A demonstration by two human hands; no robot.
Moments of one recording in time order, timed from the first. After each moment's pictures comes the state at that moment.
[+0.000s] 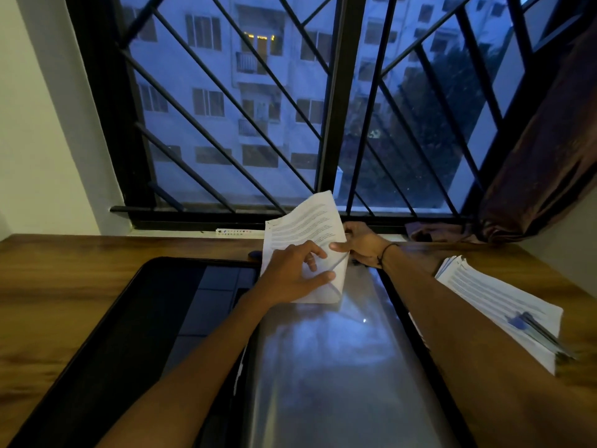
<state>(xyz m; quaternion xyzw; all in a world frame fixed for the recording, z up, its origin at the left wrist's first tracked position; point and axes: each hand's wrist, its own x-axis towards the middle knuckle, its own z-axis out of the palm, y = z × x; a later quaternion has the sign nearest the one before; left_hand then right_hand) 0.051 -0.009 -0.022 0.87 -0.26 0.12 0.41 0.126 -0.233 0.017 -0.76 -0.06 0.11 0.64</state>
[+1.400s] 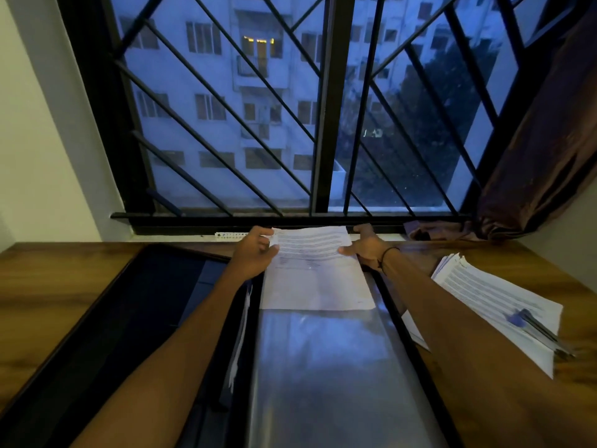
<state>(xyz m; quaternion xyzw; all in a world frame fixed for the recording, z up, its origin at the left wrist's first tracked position) 0.094 0.041 -0.016 0.85 -0.08 0.13 0.51 0.127 -0.251 0.011 -0.80 0.05 0.08 0.59</state>
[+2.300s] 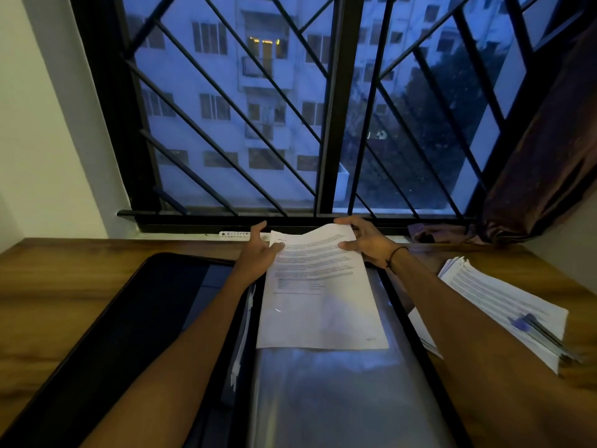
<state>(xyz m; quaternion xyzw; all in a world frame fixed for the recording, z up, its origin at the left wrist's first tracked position) 0.092 0.041 -0.024 0.79 -0.03 0.07 0.61 0.118 -0.246 0.027 -0.80 -0.11 0.07 0.58</state>
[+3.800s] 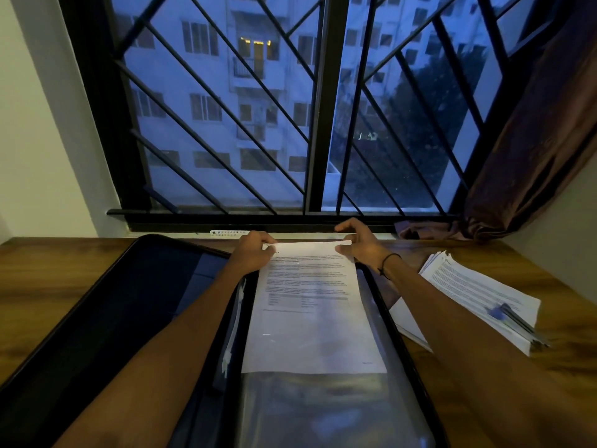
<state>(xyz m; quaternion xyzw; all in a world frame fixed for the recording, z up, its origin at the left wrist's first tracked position) 0.105 0.037 -0.020 0.91 -0.09 0.10 0.40 0.098 -0.261 0.013 -0.85 -0.10 -0.03 0.51</state>
